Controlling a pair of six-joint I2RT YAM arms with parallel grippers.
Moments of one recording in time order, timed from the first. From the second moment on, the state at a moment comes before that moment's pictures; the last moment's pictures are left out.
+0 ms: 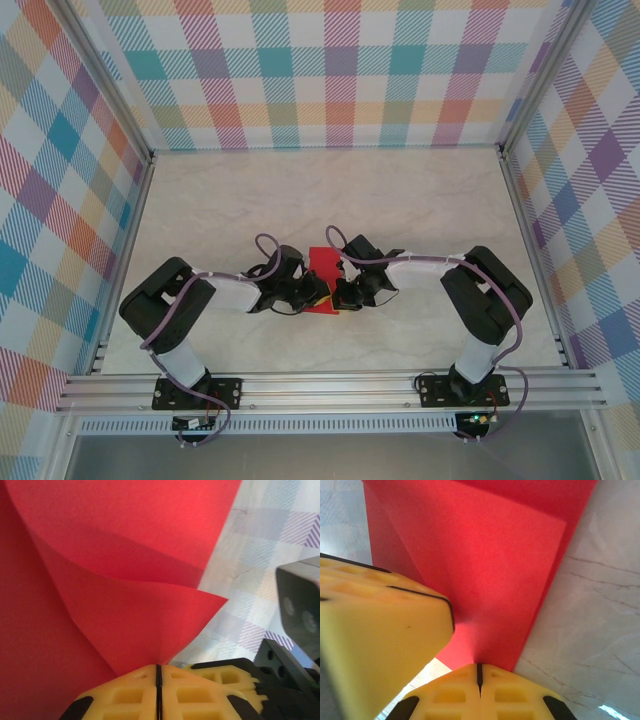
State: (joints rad) left arm -0.70 1.70 0.63 0.27 0.45 -1.23; right arm 0.74 1.74 0.87 -0.35 -0.49 0.65
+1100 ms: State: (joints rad) left arm -0.55 1.73 0.66 0.20 0.50 -1.07; right arm 0.74 1.76 0.89 -0.37 -0.49 0.62
